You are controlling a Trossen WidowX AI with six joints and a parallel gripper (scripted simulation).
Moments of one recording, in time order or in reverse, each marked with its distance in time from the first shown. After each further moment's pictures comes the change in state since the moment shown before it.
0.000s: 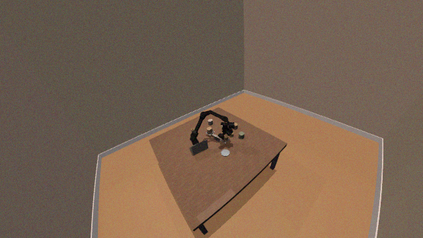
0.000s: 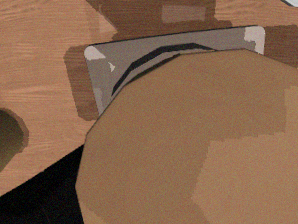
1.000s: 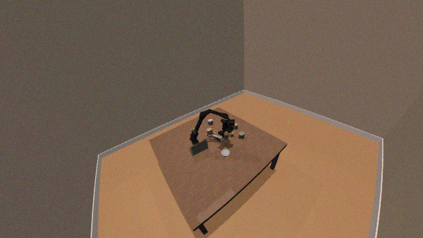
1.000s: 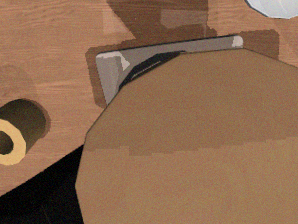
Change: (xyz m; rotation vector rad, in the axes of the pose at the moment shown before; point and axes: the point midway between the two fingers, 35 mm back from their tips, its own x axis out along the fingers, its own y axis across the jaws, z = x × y) arm -0.042 0.000 0.005 -0.003 -0.017 0.010
